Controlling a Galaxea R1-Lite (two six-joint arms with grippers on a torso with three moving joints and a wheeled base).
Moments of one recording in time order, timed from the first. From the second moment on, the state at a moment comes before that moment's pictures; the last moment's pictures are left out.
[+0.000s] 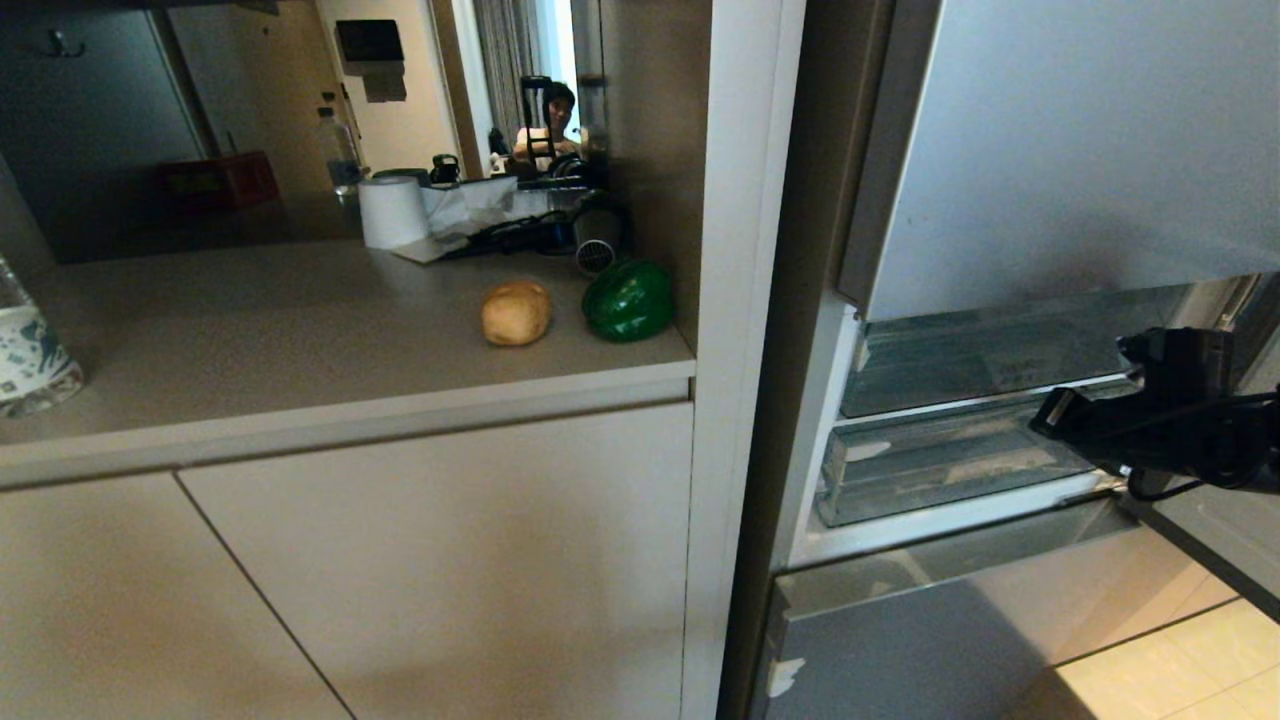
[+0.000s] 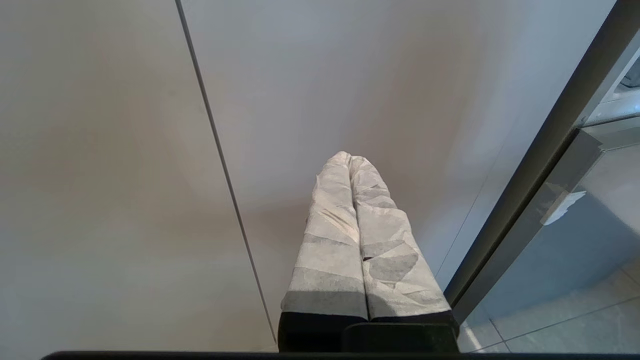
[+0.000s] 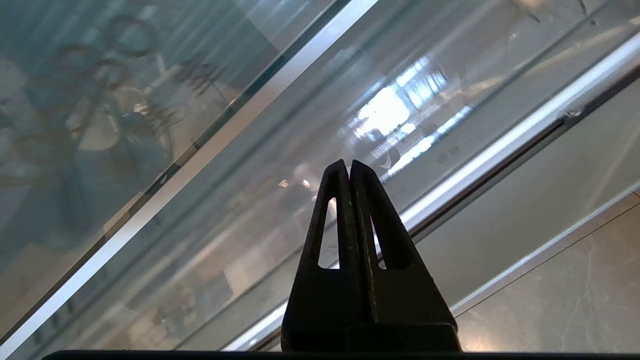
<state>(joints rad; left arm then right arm) 0.00 0.00 -0.04 0.11 0.01 -0.01 -0.27 2.11 -1.17 -0.46 0.16 0.45</state>
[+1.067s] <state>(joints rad) 0.00 0.00 -0.04 0.11 0.01 -0.01 -0.27 1.19 -0.36 -0.45 0.13 0.26</state>
